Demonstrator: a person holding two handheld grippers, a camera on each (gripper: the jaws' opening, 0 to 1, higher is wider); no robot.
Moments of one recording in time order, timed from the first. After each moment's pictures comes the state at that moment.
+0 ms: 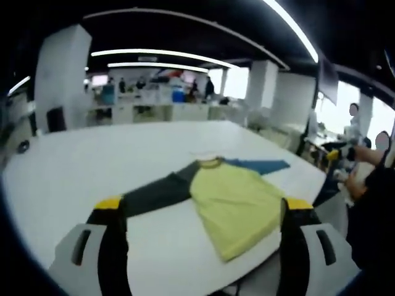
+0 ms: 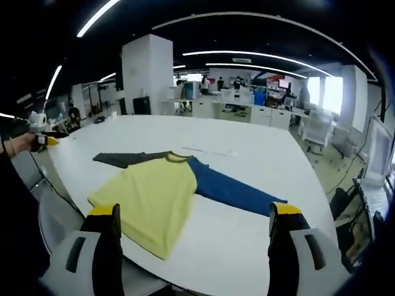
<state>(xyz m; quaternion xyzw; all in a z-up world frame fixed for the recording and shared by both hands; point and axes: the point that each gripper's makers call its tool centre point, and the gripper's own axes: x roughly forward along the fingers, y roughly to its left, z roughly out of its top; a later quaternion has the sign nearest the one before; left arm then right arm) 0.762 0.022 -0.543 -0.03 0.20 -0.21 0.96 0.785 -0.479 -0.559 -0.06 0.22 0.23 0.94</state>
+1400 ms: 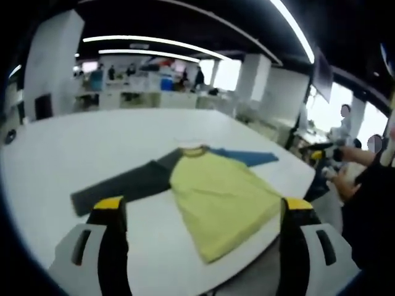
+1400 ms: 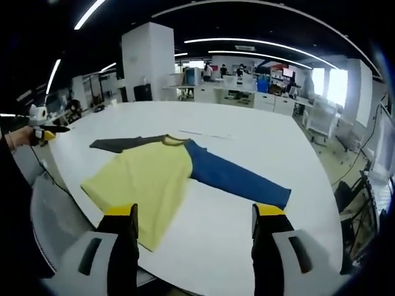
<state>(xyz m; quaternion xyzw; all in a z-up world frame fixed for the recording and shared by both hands) 0.779 -0.021 -0.575 -0.05 0.23 -0.26 0.94 0.815 -0.488 -0.600 -0.07 0.26 0.24 0.93</state>
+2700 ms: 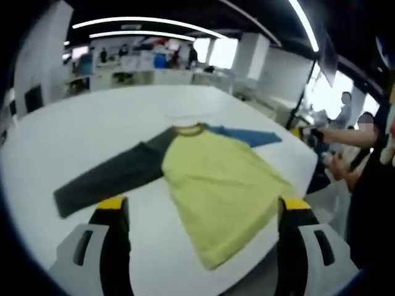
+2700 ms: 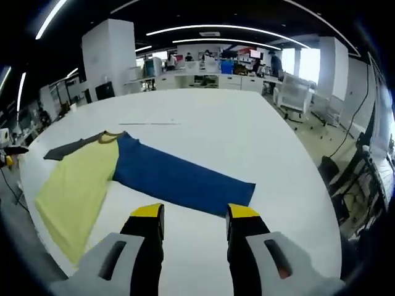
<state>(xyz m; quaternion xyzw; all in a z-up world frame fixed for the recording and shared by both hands) 0.818 -0.046 -0.625 -0.03 0.31 -0.28 0.91 0.941 -0.601 -0.680 -0.04 0.31 0.13 0.94</state>
